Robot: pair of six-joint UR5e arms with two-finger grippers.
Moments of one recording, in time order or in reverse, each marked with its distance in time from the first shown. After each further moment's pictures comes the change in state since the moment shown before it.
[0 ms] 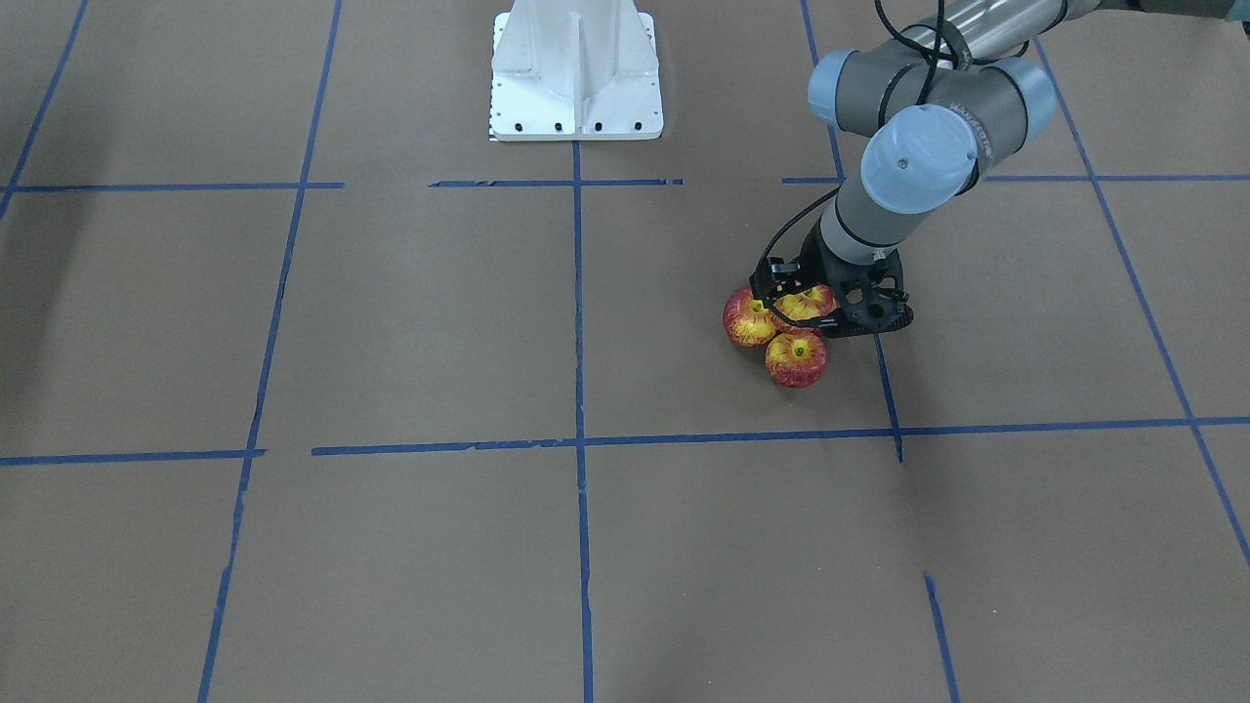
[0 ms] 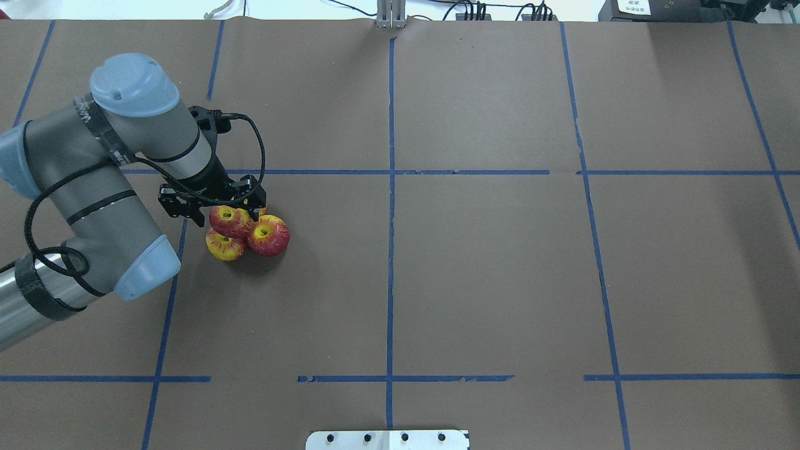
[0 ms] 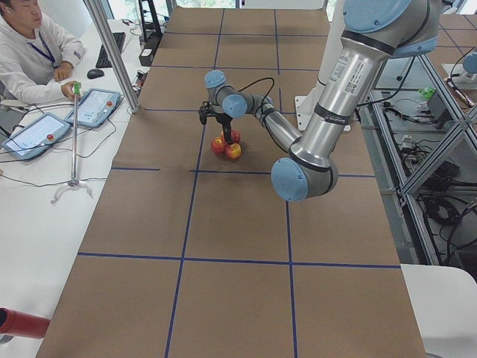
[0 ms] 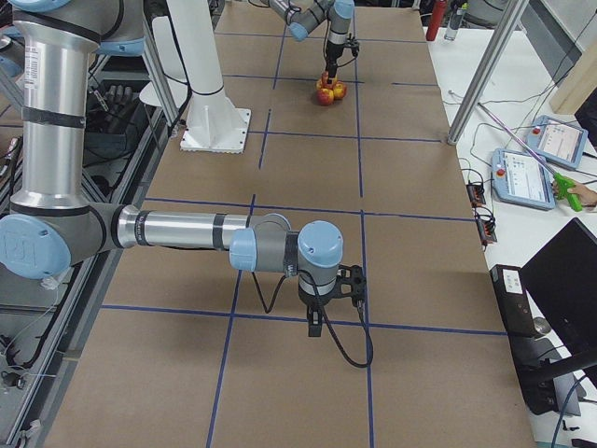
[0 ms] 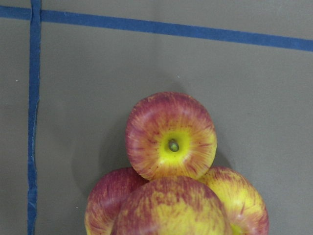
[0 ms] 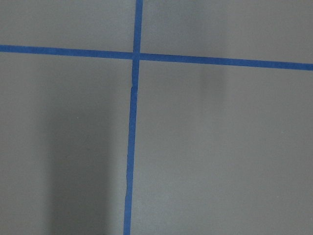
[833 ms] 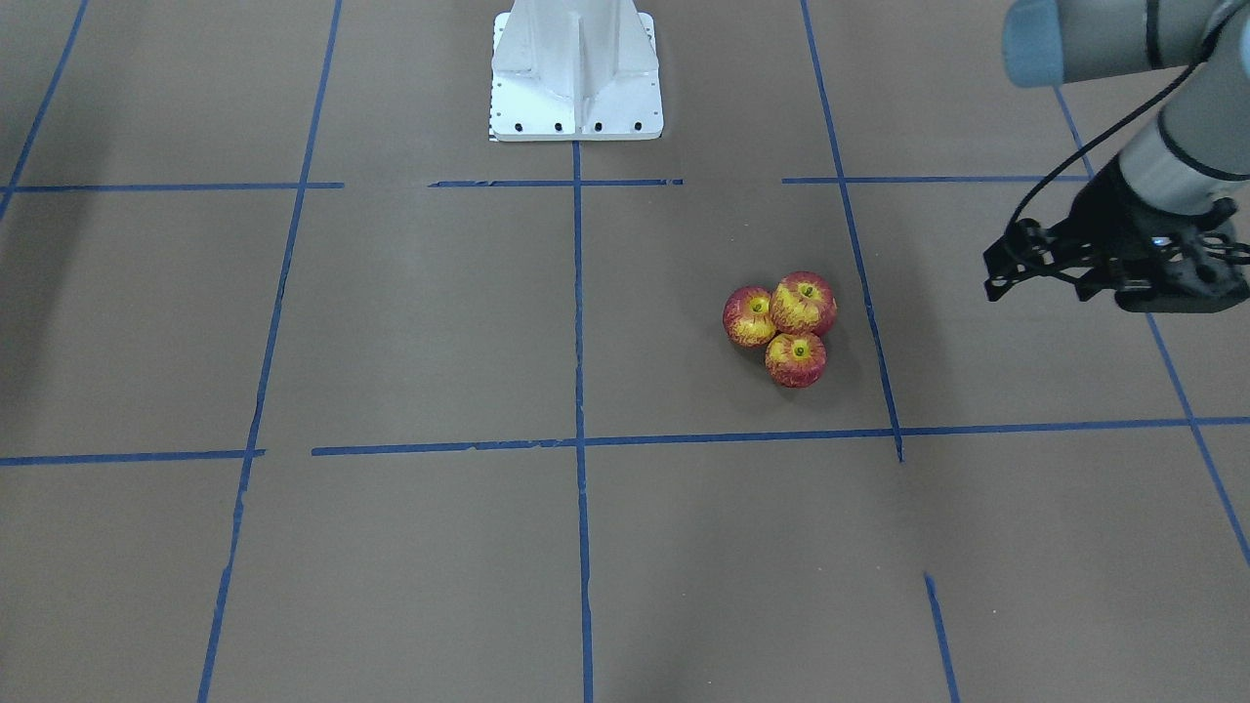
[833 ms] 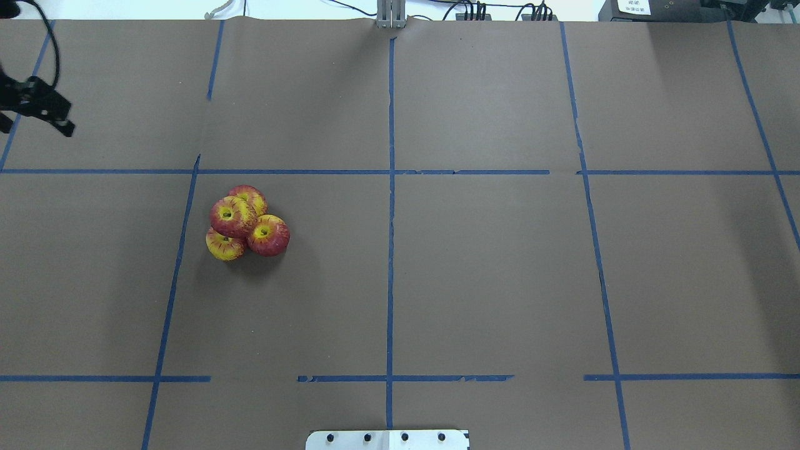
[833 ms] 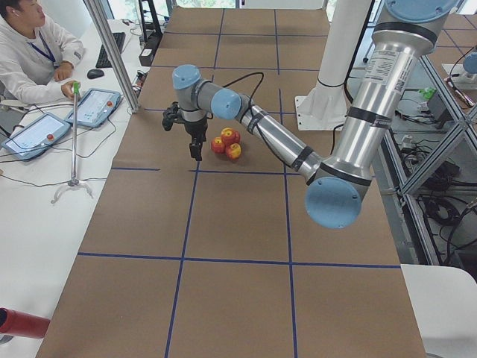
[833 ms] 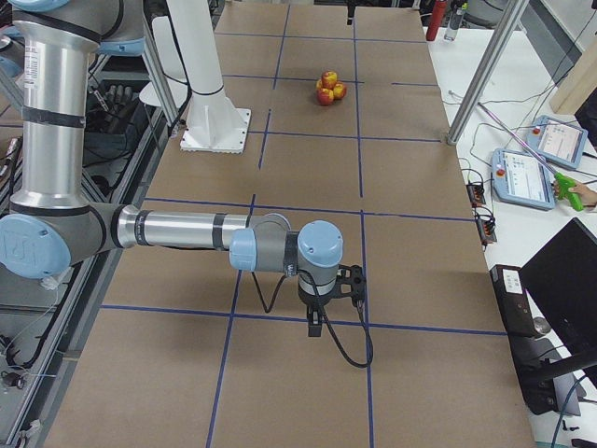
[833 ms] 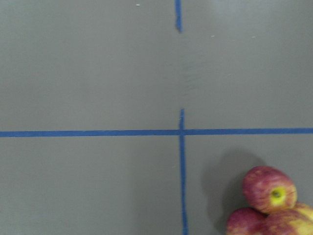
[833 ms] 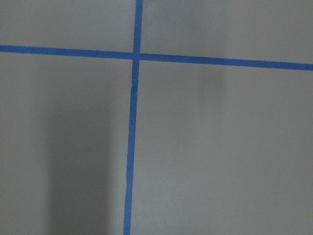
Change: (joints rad) left arm -0.448 0.206 -0.135 0.202 -0.111 0.668; right arm 0.000 0.000 0.000 0.000 0.000 0.000
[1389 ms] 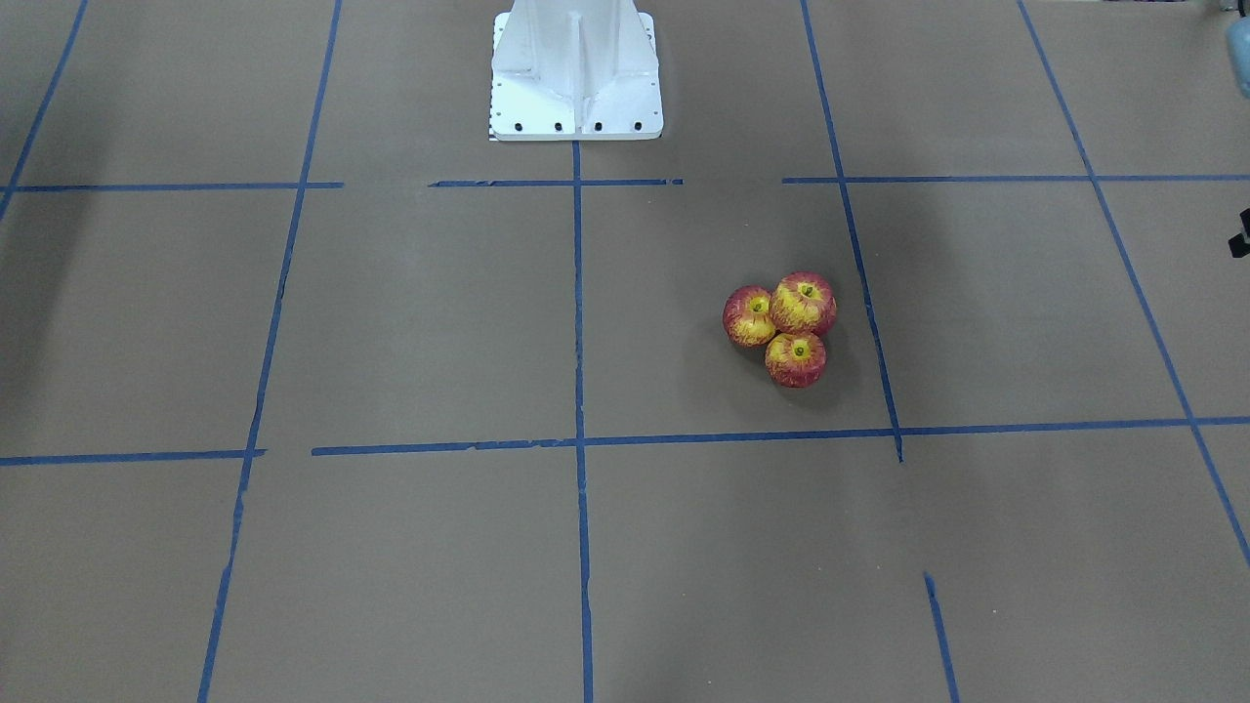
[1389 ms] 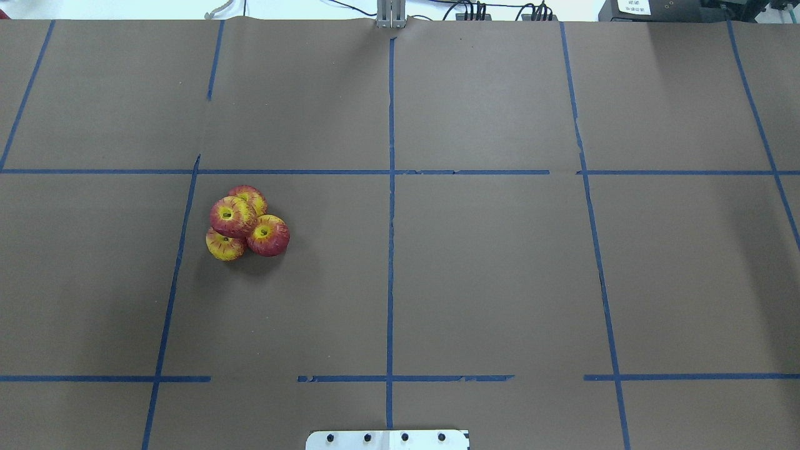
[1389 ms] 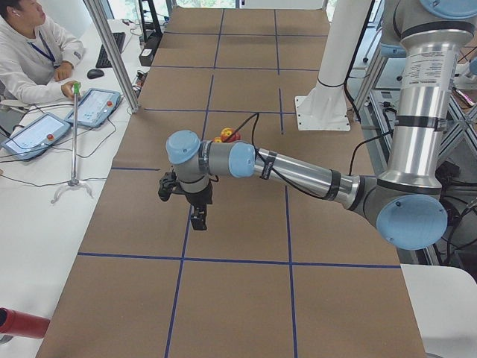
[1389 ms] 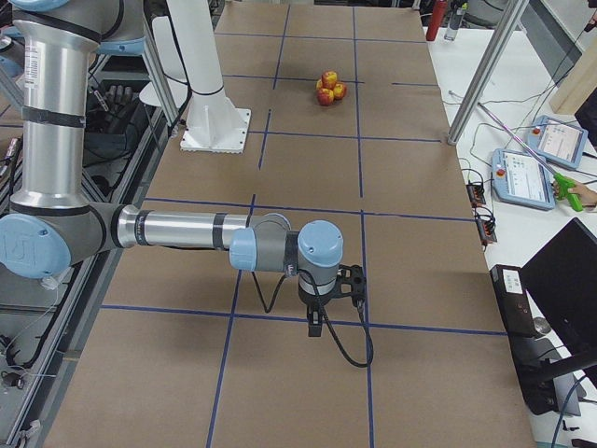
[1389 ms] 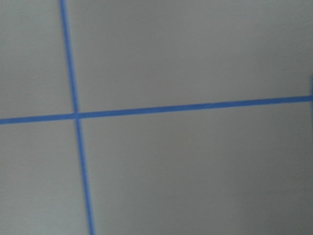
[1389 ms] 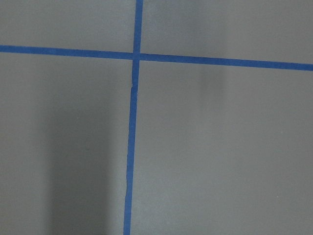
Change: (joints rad) left arm -0.263 0.215 0.134 -0.002 -0.004 0.427; right arm 0.000 0.000 0.000 0.000 0.000 0.000
